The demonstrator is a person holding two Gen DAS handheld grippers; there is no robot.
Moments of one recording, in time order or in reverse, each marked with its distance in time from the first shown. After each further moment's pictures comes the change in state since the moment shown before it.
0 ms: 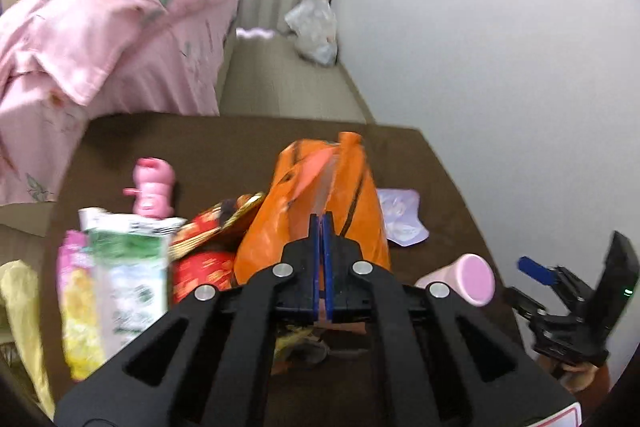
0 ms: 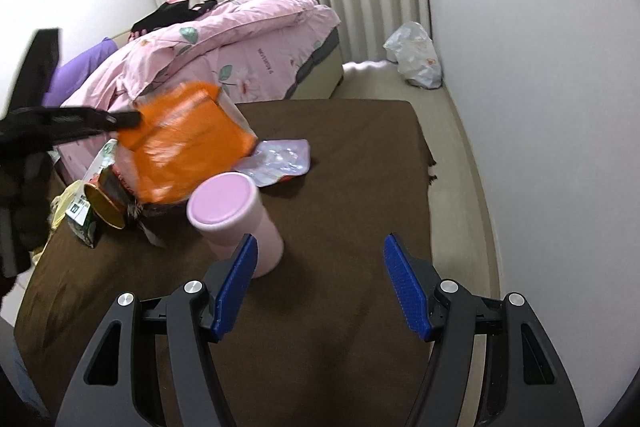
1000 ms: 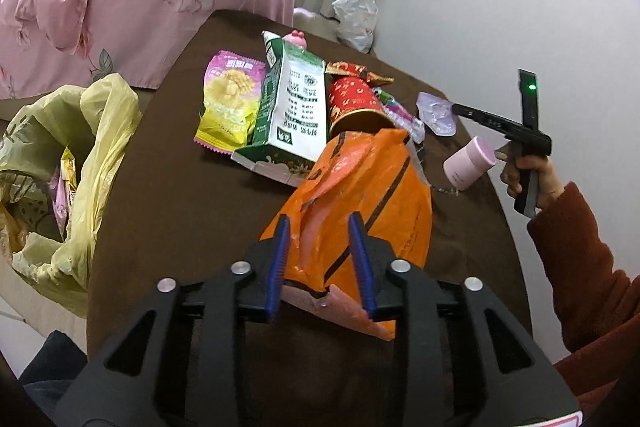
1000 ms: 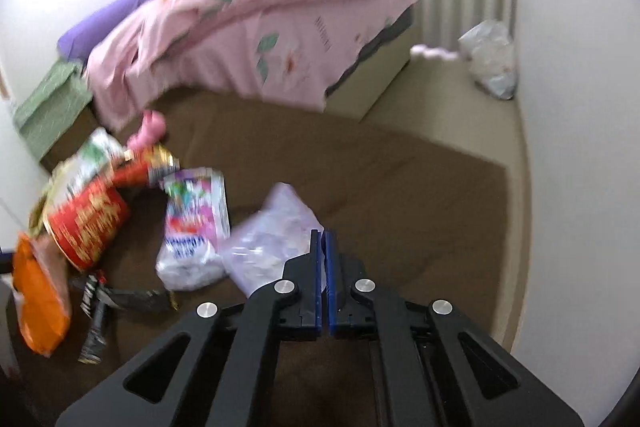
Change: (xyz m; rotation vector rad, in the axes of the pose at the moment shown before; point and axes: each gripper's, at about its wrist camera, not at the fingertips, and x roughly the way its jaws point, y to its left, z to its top) left arm -0.121 0.070 -0.152 -0.200 0.035 0.006; right arm 0.107 0.013 0.097 -0.191 0.116 0.148
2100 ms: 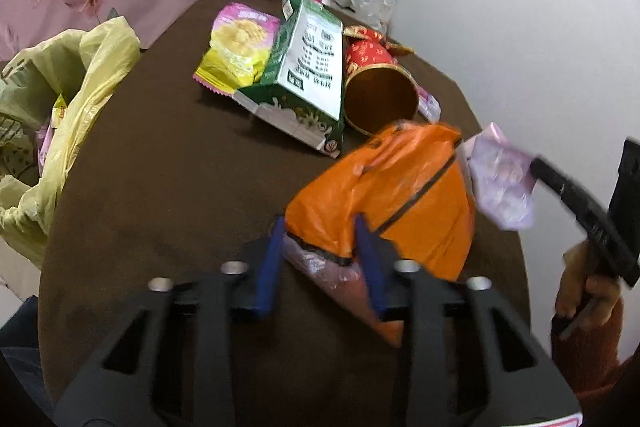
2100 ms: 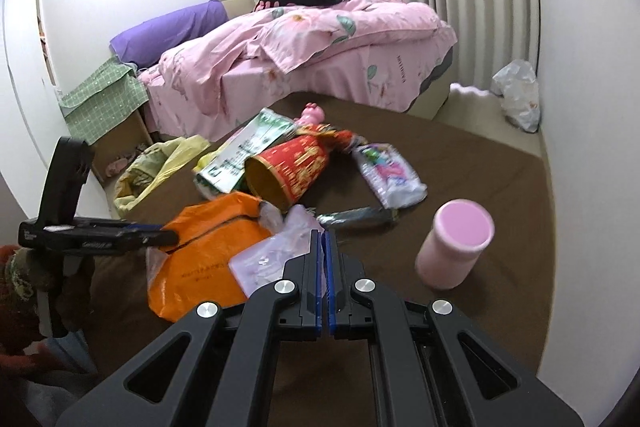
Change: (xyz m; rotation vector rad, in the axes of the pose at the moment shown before) left arm 0.027 0.005 -0.021 -0.105 0.042 -0.012; right arm -0.116 0.155 -0.089 -0.079 -0.097 0.119
